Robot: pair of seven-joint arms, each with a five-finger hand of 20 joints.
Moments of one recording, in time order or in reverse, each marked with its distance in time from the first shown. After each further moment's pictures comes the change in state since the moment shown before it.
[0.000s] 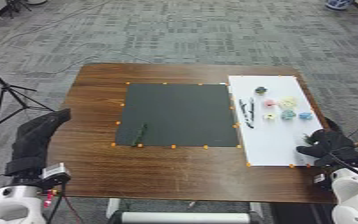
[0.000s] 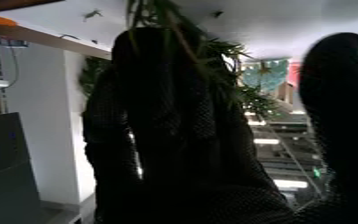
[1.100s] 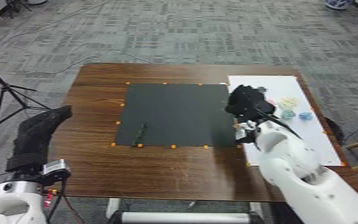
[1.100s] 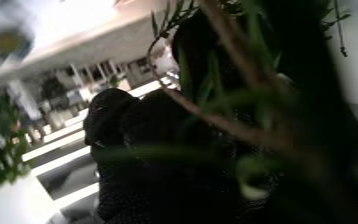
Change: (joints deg) left arm -1.6 1.2 0.1 0.6 -0.7 -0.3 -1.0; right arm 36.1 -7.6 -32.9 2.6 8.9 -1.9 -1.7
